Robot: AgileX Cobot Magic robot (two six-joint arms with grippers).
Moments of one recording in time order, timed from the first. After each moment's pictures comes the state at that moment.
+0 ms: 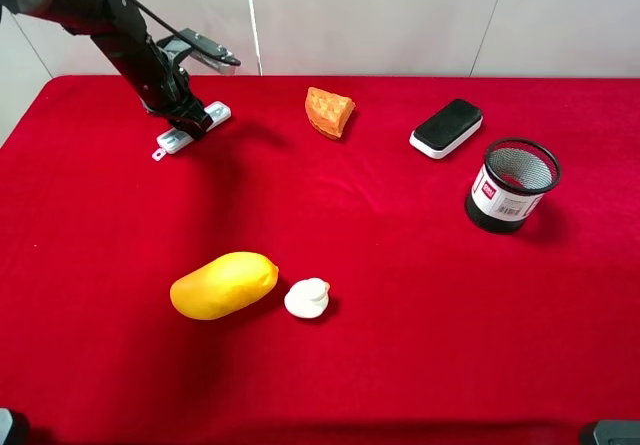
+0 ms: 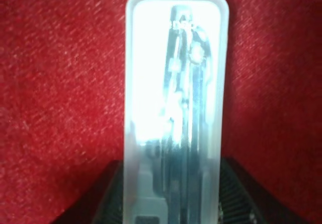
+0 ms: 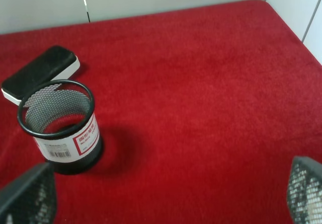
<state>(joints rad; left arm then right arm) -0.19 2.24 -1.50 -0.16 0.51 0.59 -0.09 -0.01 -0.50 -0.09 1.03 0.13</state>
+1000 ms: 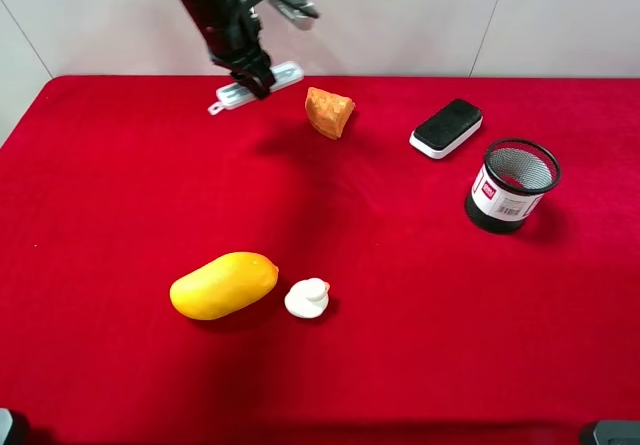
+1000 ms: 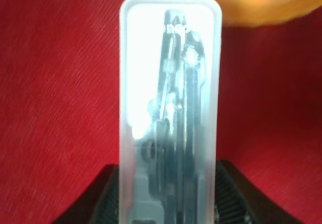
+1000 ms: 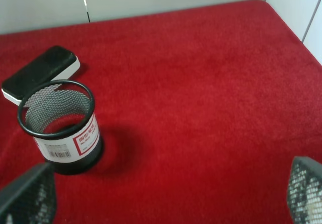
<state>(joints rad) -0.42 2.24 -1.82 -0.12 0.77 0.59 -0.09 -0.01 -0.50 -0.09 1.02 0.13</state>
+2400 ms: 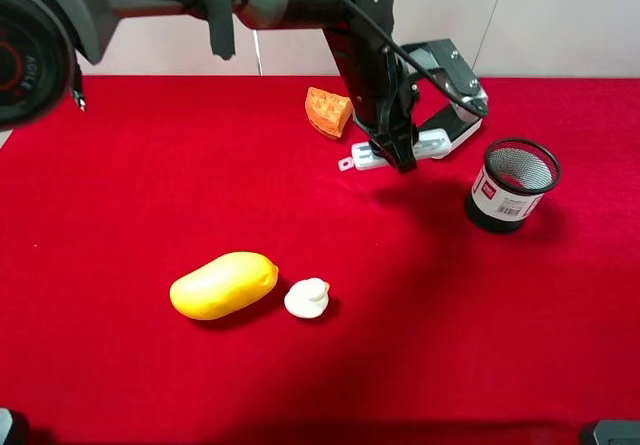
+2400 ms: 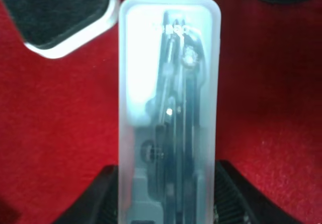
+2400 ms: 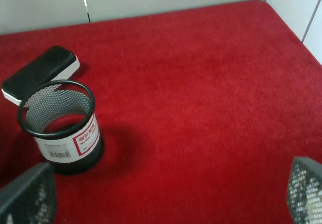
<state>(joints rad) -0.80 2.34 -1.90 -0.16 0.72 0.62 -0.09 -0.01 -0.50 -0.09 1.02 0.13</state>
